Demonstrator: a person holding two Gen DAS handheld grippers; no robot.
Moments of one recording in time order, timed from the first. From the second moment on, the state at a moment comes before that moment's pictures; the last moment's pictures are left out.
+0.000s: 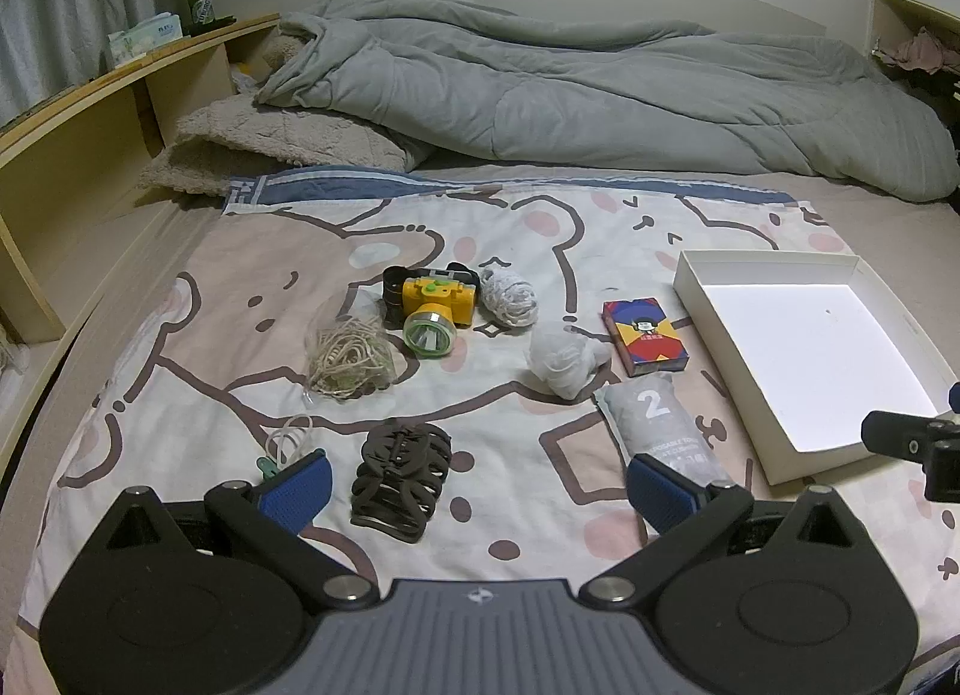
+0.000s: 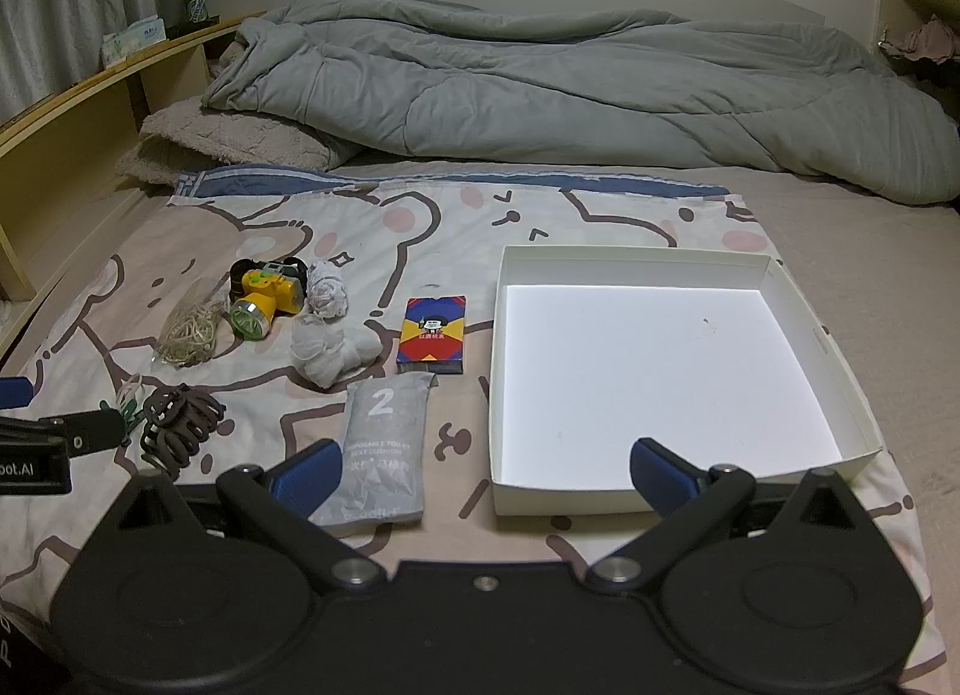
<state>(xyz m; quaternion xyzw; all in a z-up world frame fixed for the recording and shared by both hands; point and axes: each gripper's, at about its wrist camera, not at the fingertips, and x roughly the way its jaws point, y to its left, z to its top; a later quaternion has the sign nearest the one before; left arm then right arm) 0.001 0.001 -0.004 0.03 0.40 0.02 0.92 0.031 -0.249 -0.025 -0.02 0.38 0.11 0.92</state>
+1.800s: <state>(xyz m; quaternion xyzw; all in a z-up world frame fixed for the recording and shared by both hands) 0.000 0.000 -0.006 0.03 0.40 0.02 0.92 0.030 -0.249 -0.026 -0.02 0.38 0.11 0.92</state>
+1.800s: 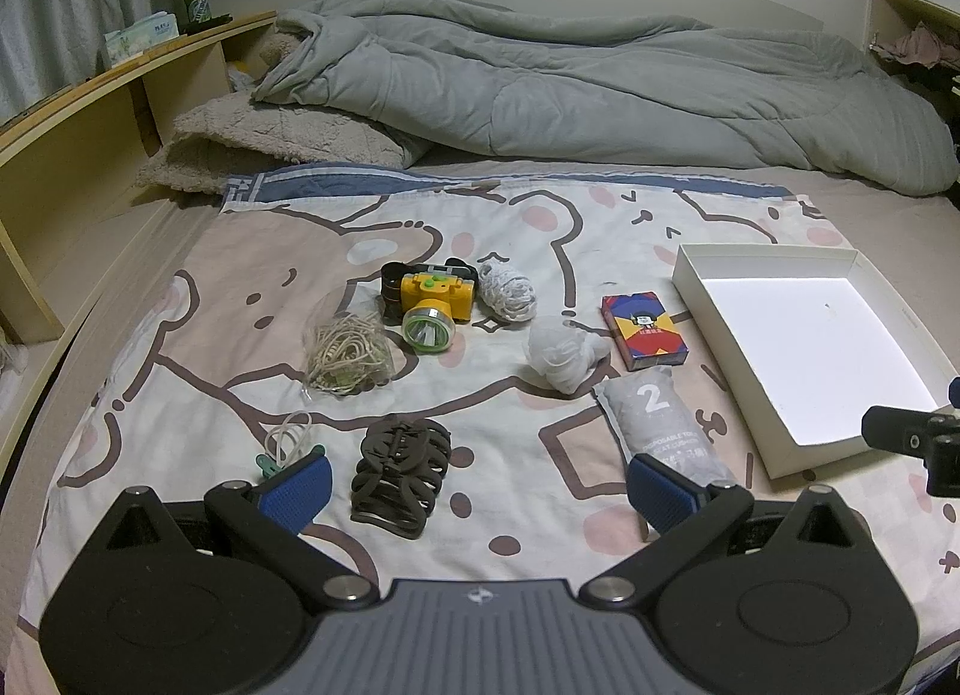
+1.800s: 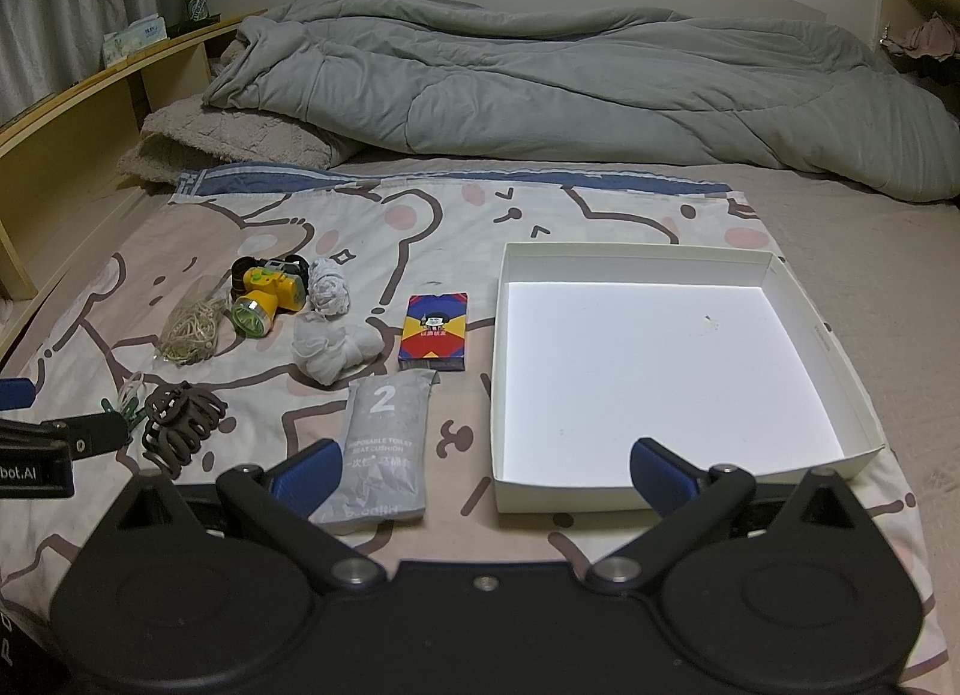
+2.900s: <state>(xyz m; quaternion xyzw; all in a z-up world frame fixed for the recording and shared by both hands) 0.000 -0.001 -0.005 0.03 0.40 0.02 0.92 0.030 -0.246 -0.027 -0.02 0.38 0.11 0.92</state>
